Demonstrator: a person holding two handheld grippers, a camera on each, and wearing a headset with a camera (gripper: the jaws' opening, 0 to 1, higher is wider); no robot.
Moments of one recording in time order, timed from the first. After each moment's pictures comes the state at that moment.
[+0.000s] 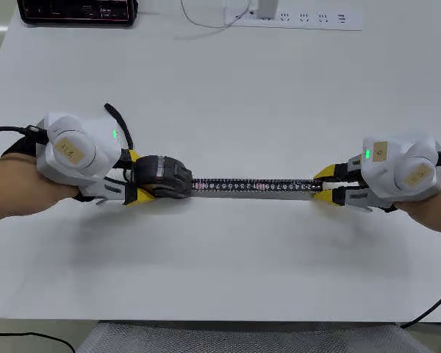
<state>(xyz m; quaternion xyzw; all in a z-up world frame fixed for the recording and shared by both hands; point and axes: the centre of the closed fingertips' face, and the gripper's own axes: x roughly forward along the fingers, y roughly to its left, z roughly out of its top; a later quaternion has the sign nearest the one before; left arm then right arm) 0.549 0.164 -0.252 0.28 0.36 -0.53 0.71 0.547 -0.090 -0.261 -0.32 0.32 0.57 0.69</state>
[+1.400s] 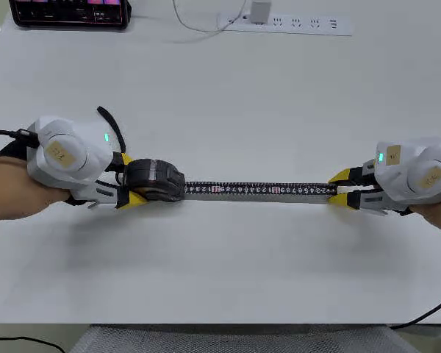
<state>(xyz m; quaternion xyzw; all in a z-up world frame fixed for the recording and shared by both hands) 0.548 0.164 -0.252 0.28 0.36 -0.53 0.71 0.547 -0.129 -0.262 -0.34 0.35 0.55 0.68</state>
